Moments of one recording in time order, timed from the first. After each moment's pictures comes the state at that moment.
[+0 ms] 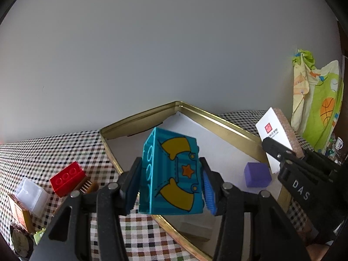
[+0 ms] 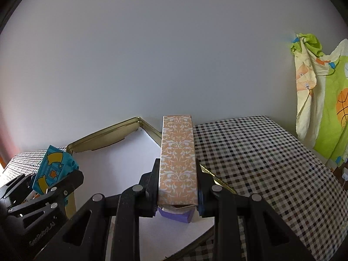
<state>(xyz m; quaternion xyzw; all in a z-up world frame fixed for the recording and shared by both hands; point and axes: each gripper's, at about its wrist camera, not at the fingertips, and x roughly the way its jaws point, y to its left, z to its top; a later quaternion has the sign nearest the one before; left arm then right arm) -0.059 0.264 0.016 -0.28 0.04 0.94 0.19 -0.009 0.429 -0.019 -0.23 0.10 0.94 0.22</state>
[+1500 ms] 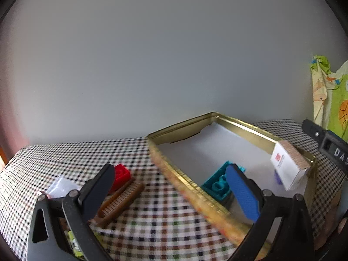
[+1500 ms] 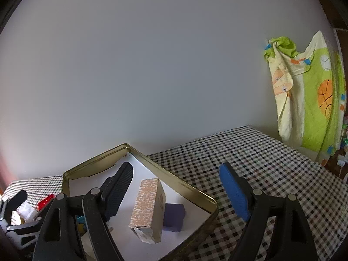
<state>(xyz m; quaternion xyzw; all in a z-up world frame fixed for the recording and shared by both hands) -0.046 0.223 0.011 -0.23 0.05 0.97 0.11 0.018 0.433 -0.007 -0.14 0.13 0.94 0.28</state>
